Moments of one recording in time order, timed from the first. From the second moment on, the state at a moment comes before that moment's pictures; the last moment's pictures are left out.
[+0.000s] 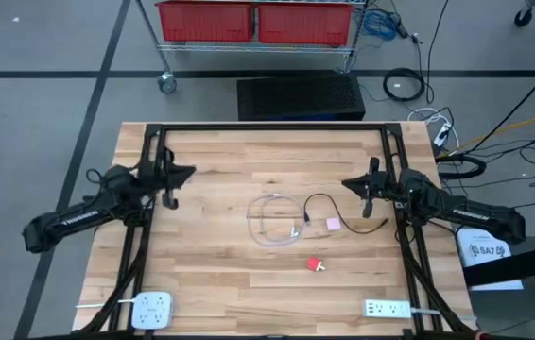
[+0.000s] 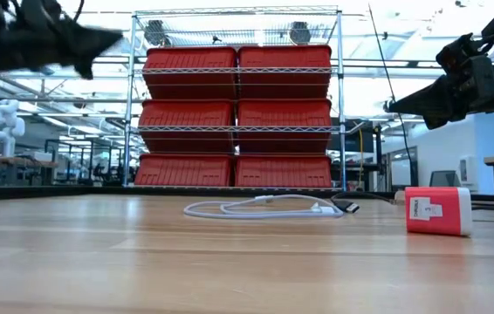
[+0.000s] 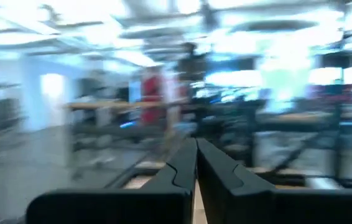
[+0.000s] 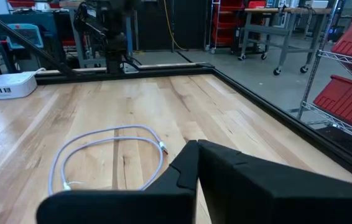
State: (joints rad) left arm 0.45 0.18 0.08 0.45 0.33 -0.08; right arm -0.33 0.14 0.02 0.02 -0.08 0.00
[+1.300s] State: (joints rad) left arm -0.30 1.19 0.86 -0.51 0.25 -0.24; right arm -0.33 0.14 0.02 0.09 -0.08 0.05
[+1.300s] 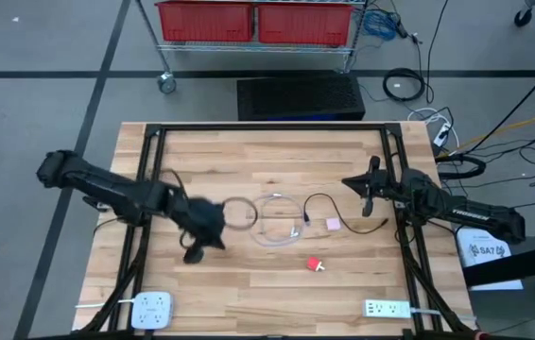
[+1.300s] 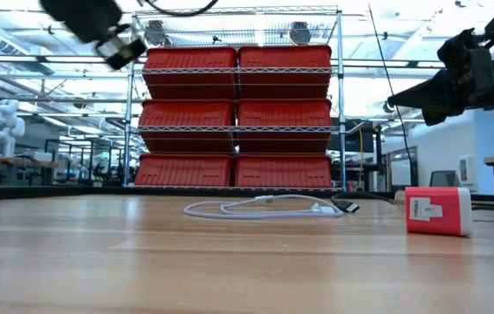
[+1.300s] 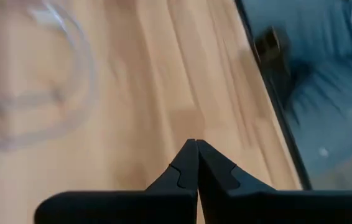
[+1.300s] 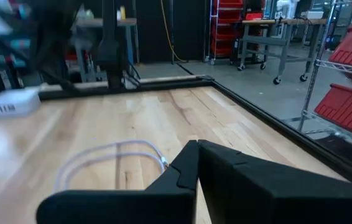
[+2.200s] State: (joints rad) left arm -0.88 1.66 1.11 -0.88 0.41 -0.81; right arm -0.33 0.14 0.02 0.10 -0.08 0.23
